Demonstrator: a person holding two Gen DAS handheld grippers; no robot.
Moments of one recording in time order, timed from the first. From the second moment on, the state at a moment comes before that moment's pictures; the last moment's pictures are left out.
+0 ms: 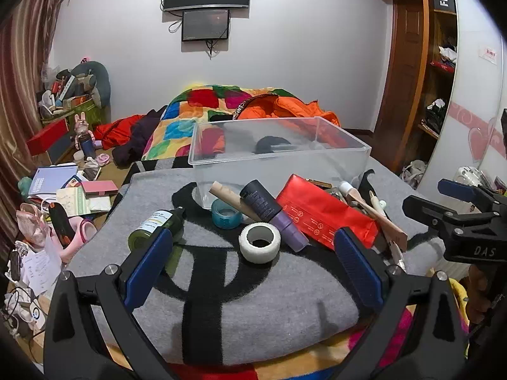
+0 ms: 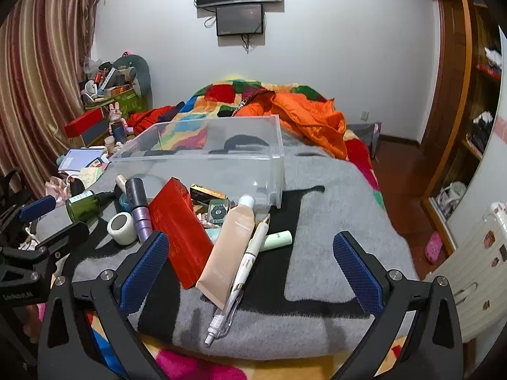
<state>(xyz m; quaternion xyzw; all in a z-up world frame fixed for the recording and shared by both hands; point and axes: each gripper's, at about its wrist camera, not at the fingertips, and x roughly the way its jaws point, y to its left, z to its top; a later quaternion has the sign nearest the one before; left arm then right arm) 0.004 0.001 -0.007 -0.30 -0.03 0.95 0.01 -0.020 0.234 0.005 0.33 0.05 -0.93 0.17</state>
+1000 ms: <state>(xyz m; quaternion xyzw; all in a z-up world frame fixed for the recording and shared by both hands) 0.005 0.000 -0.007 -0.31 -0.04 0.95 0.02 -0.022 0.233 0.003 0.34 0.03 -0.92 0.18</state>
